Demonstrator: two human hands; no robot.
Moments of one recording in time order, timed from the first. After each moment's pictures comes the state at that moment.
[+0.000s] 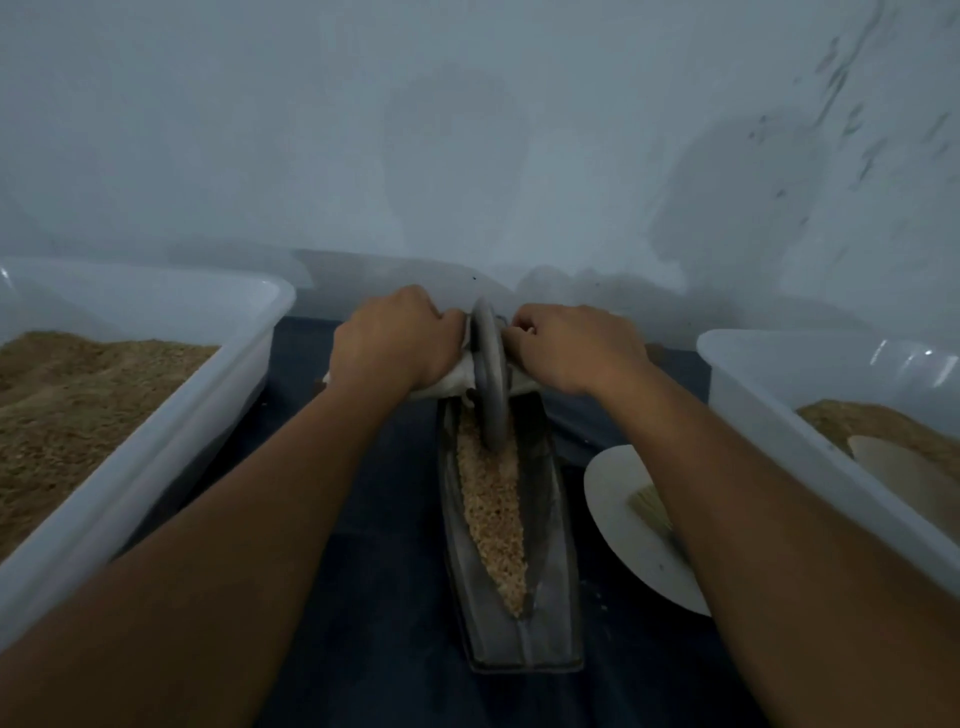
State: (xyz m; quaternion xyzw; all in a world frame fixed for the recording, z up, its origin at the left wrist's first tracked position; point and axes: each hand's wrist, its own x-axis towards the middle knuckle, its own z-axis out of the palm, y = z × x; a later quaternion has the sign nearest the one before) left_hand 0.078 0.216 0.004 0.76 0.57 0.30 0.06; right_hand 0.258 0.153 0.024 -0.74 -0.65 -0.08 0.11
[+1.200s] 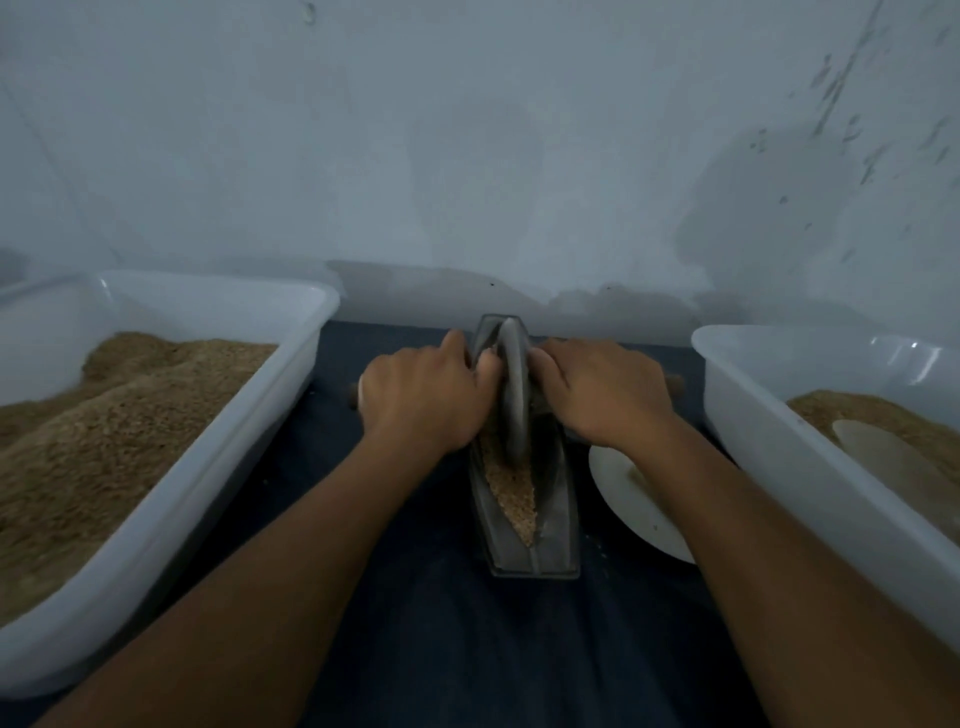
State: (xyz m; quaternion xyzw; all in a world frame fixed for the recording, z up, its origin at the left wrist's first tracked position) left_hand 0.061 0.133 -0.011 0.80 0.54 0.27 -0.09; right_hand 0.243 0.082 0.006 -0.68 -0.70 -0.18 0.15
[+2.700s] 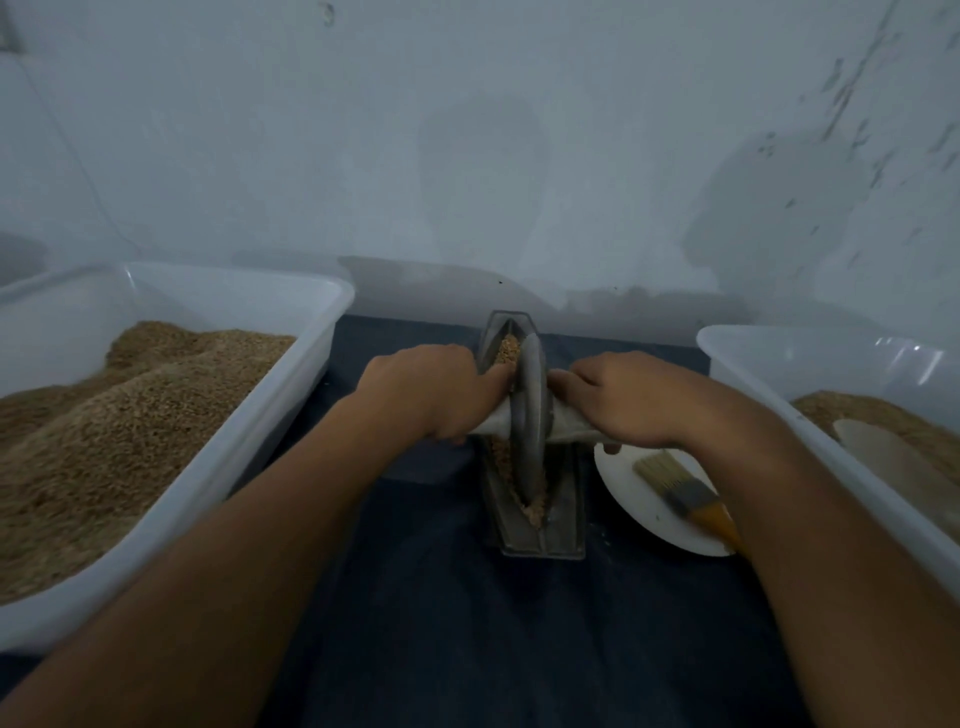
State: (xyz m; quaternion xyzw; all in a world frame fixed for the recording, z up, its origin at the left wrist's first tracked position) left_hand 0.043 0.121 0.022 0.88 0.48 0.07 0.03; right_hand 0.239 0.043 0.046 -0.68 -0.72 0.07 0.06
